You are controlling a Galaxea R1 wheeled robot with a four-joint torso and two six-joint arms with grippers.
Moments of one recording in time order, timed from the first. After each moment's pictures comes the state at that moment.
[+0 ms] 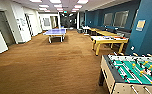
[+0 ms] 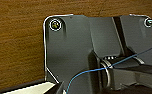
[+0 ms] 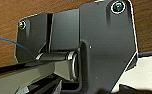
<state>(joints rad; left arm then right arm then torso) 1.47 2.99 -2.74 0.08 -0.03 -0.07 -1.52 3.06 -2.75 -0.04 0.02 0.04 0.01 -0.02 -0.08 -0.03</state>
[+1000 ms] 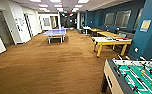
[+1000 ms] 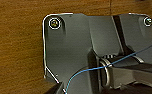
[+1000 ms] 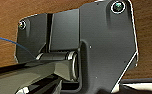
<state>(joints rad) 1.48 2.99 -2.74 0.08 -0.03 -0.07 -1.52 3.06 -2.75 -0.04 0.03 0.04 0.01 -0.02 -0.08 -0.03</state>
